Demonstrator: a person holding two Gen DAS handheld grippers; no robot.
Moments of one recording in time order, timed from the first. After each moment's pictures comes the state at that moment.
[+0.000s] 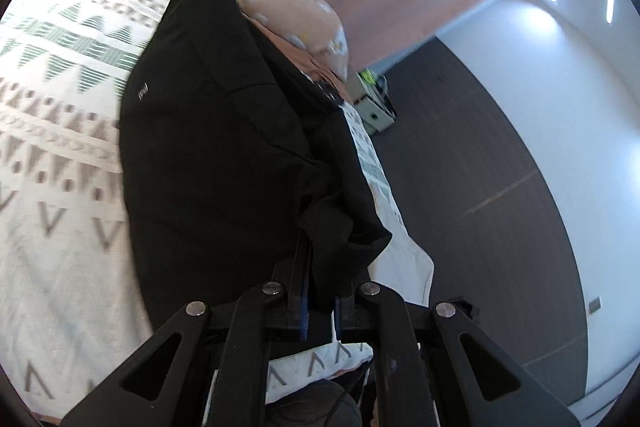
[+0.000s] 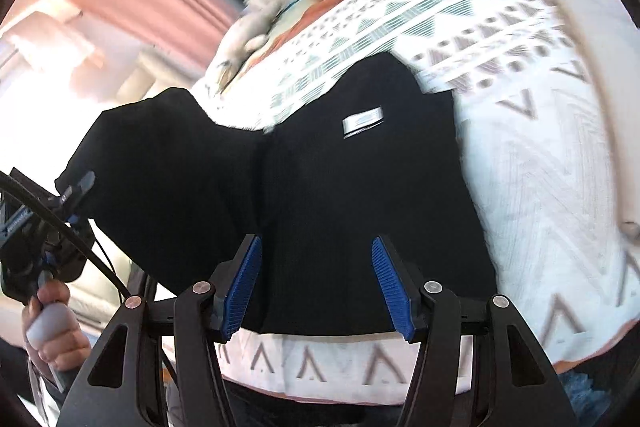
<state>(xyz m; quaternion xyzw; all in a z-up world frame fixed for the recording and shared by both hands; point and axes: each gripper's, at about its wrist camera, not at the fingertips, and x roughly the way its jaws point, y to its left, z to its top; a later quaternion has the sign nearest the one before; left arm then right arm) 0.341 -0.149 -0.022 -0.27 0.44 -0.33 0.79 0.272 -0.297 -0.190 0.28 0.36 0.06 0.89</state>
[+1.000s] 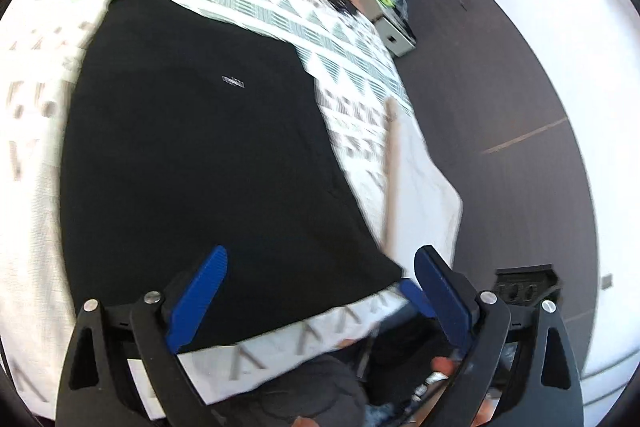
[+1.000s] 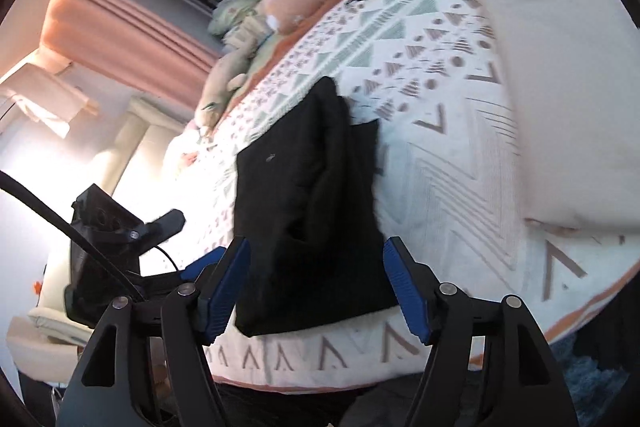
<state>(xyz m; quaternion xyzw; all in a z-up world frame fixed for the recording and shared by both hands) 0.340 -0.251 -0.106 -0.22 0.54 -0.32 0.75 0.187 -0.364 -0.139 0.34 0.33 0.05 0.88</state>
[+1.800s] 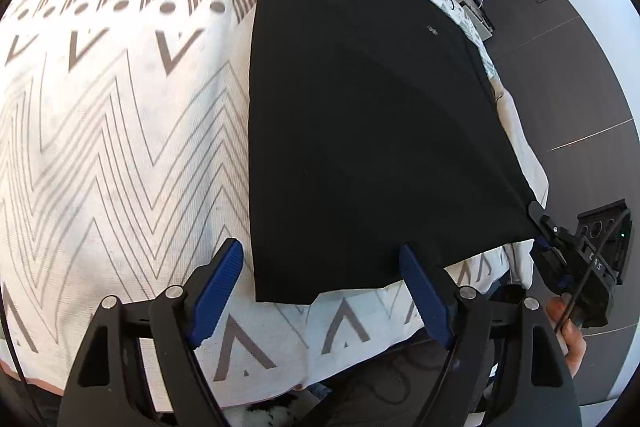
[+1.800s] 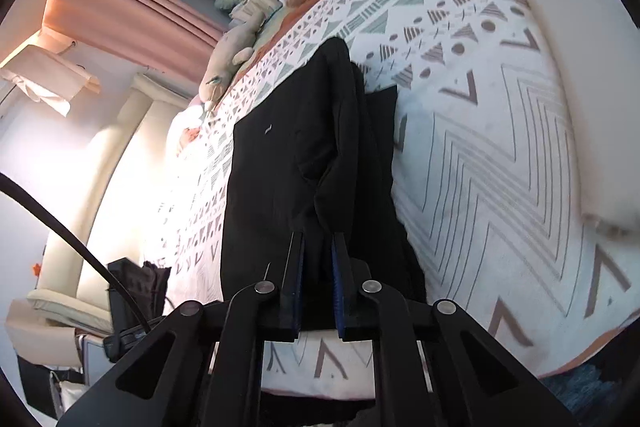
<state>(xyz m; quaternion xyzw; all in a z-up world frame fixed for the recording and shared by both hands) 0.311 -0.157 -0.192 -0.17 0.60 -0.22 0.75 0.219 -0.352 -0.173 0.33 0.36 0.07 0.87</state>
